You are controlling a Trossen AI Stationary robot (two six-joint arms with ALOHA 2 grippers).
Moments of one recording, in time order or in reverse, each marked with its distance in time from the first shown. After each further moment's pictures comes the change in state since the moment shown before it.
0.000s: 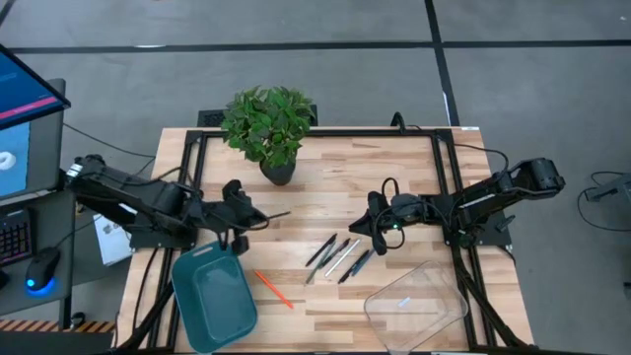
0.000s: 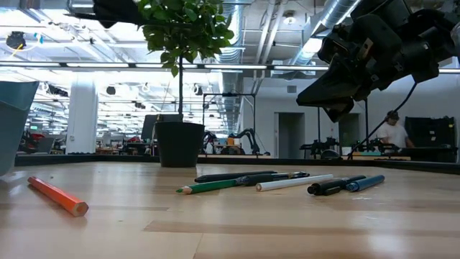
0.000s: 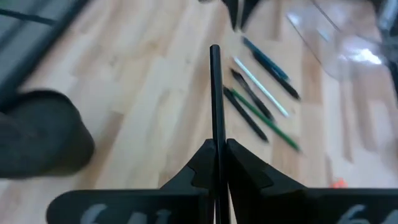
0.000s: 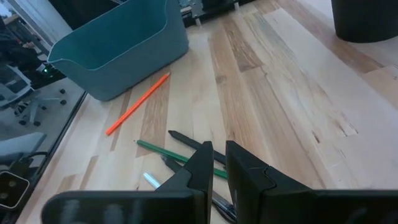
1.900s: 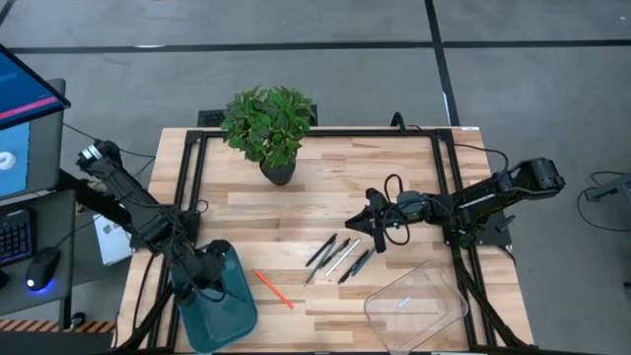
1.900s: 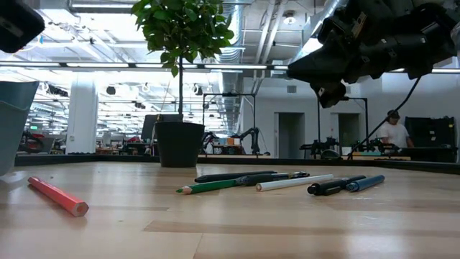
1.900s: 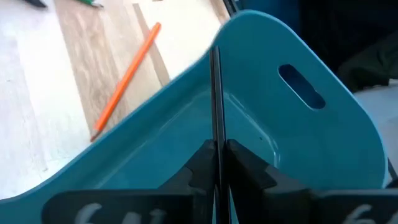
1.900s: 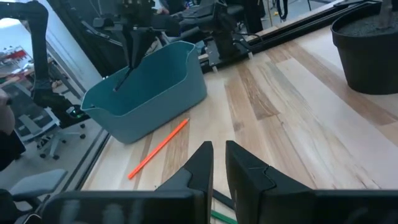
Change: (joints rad) left arm -0.462 -0.088 -0.307 0.166 0.374 -0.109; right arm 0.000 0.000 0.000 0.181 0.004 0.018
